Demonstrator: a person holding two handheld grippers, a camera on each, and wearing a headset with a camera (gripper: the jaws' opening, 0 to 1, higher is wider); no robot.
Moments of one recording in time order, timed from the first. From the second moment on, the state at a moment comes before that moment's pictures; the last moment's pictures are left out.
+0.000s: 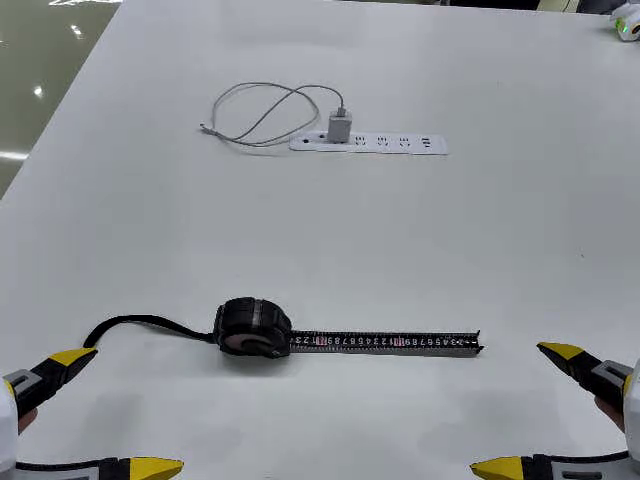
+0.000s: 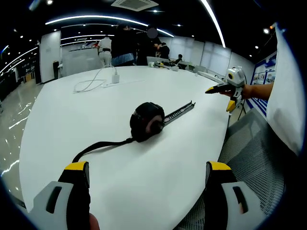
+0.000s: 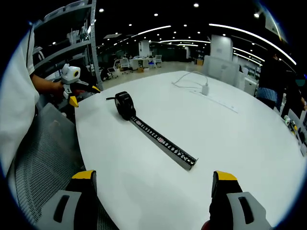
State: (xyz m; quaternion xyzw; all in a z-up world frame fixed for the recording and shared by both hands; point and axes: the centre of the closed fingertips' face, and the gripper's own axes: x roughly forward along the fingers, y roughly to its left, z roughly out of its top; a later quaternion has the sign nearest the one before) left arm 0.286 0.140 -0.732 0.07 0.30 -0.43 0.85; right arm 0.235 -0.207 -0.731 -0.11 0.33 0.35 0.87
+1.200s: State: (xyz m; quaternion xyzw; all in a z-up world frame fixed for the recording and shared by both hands) left arm 0.285 0.145 -0.730 0.07 0.30 -0.42 0.85; right arm 0.234 -0.207 -0.729 -0.11 0.33 0.35 0.87
